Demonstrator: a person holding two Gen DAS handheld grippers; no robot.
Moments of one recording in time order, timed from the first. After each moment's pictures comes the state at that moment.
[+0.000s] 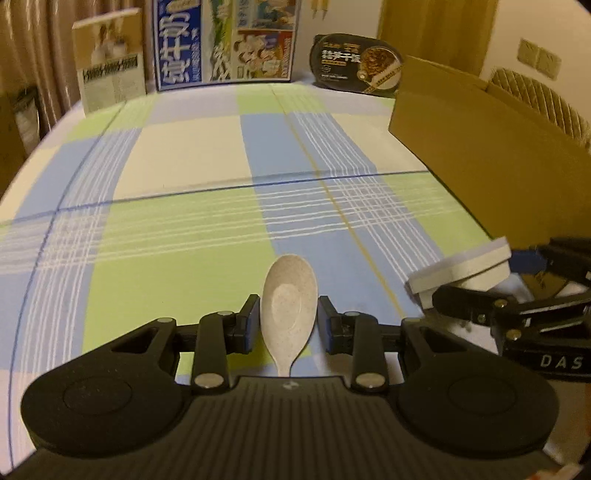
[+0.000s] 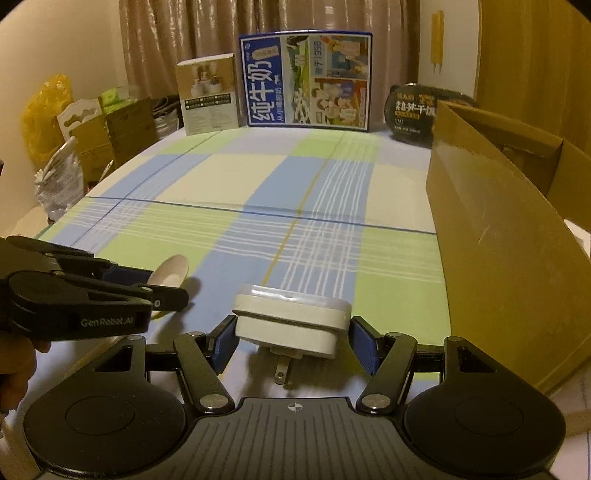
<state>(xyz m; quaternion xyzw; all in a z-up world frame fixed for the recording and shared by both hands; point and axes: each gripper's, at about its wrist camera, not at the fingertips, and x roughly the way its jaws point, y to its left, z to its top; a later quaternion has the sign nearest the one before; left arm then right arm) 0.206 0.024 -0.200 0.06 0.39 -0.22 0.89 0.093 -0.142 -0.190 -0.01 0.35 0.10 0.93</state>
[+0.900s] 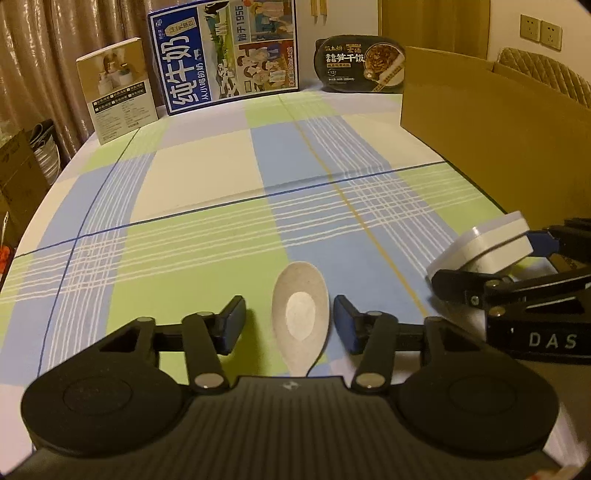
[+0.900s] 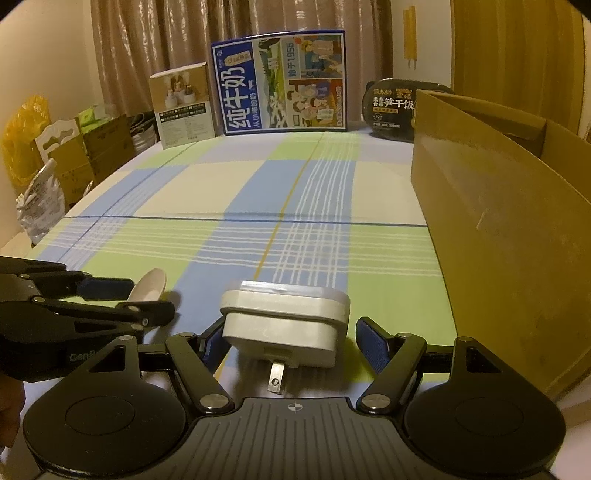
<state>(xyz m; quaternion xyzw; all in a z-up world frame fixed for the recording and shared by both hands) 0.200 0.011 -0.205 0.11 0.36 -0.18 0.91 0.100 -0.145 -0.202 0.02 0.34 0.07 0.94</state>
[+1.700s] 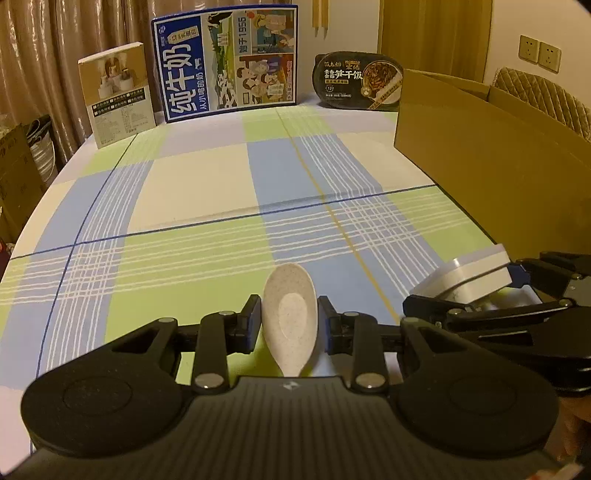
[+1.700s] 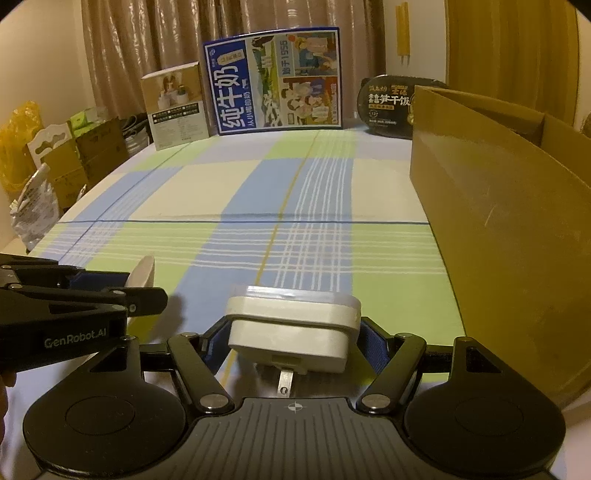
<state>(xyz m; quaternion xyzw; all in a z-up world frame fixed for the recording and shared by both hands) 0.202 0.014 -0.192 0.09 0.36 -0.19 0.91 0.107 -0.138 -0.203 0.03 0.35 0.05 0.94</state>
